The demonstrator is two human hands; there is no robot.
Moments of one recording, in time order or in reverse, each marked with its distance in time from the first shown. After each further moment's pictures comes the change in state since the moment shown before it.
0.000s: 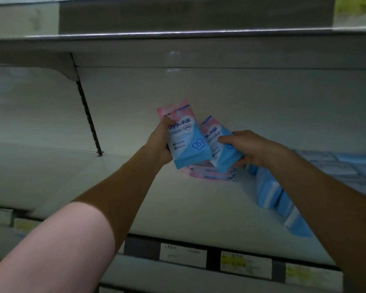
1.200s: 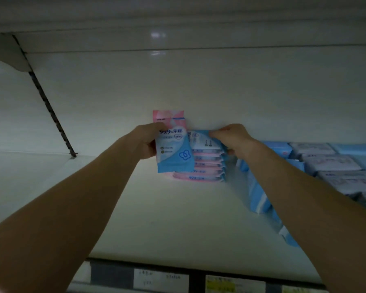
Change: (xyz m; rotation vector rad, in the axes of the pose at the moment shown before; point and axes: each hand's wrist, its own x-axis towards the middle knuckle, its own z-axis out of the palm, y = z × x) left_hand 0.065 -0.003 0.004 0.409 0.217 -0.150; right_hand 0.086 0.028 -0.015 -0.071 0.248 -0.011
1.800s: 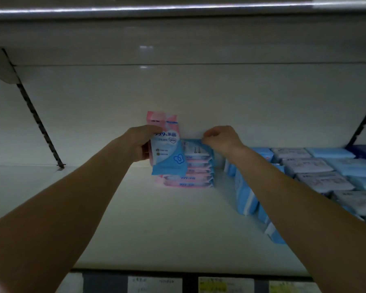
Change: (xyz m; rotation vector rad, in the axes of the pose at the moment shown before) left_hand -0.024 0.015 0.011 0.034 -0.033 0.064; right_hand -0.017 -0.010 -0.010 -0.212 0.073 -0.215
